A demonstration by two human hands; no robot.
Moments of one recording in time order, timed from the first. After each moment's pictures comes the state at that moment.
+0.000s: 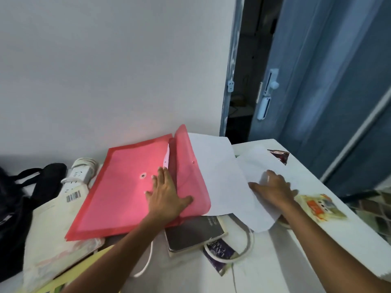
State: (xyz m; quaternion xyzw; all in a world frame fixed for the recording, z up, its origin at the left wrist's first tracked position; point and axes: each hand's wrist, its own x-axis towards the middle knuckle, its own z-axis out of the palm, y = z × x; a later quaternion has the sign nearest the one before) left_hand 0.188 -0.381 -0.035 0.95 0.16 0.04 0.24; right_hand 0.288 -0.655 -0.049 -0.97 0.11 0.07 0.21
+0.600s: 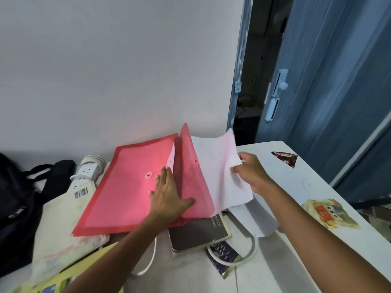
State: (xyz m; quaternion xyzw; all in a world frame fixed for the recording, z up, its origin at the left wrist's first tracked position) left_hand 0.185 -0.378 -0.036 0.95 0.15 0.05 0.28; right_hand 0.286 -0.583 0.012 -0.83 -0.02 0.09 0.56
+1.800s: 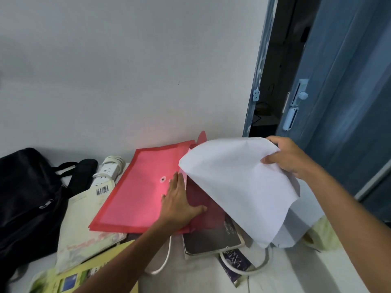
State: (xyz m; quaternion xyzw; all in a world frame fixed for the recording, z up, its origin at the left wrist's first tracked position) left_hand 0.175 -0.364 -0.042 0.94 0.13 0.07 0.29; right_hand 0.309 -0.616 0.076 -0.87 -0.13 0.08 0.47
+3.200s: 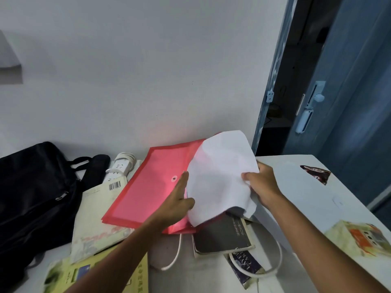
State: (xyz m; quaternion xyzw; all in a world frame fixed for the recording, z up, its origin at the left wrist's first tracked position) left_hand 0.148 -0.345 -0.010 0.86 0.09 -0.01 0.50; right_hand 0.267 -0.540 0.012 -0.77 0.01 0.08 0.64
